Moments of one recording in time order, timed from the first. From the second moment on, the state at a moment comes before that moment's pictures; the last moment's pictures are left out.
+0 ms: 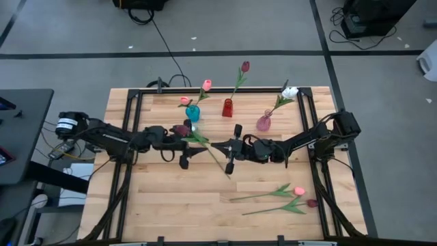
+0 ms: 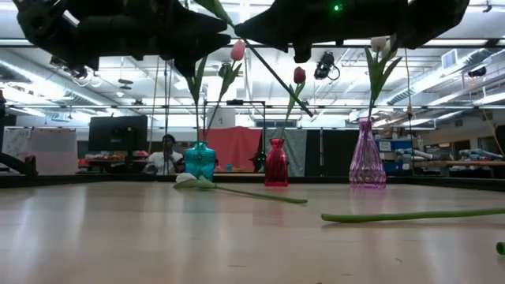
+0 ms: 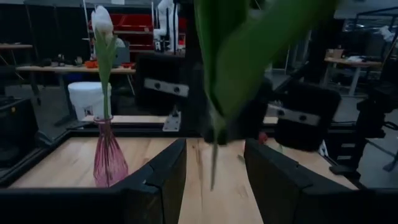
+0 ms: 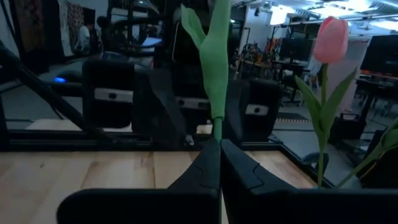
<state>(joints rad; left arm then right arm) -0.02 1.29 0.44 0.92 0.01 -0.03 0.19 1.70 0.81 0.92 0.42 -0.14</state>
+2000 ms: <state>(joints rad) 0.01 1.28 0.64 0.54 -0.05 0.05 0.25 1.83 1.13 0.32 0.95 0.00</state>
